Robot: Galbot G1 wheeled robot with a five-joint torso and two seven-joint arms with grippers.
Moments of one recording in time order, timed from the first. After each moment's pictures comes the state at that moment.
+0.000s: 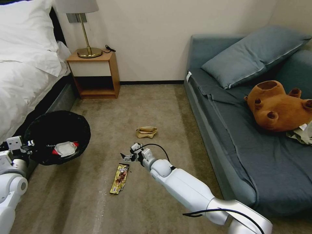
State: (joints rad) left arm 1.31 -0.87 -0.82 -1.63 -0.66 0.14 -0.19; right arm -0.54 1.46 -0.46 1.02 0.44 -0.04 -0.03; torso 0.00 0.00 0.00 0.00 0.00
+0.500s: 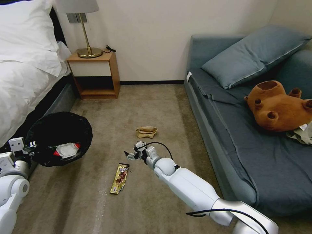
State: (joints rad) left arm 1.32 -0.88 -0.82 -1.65 -0.66 0.15 -0.19; right arm -0.55 1.42 -0.43 1.05 0.47 -0.06 -0.03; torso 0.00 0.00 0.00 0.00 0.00
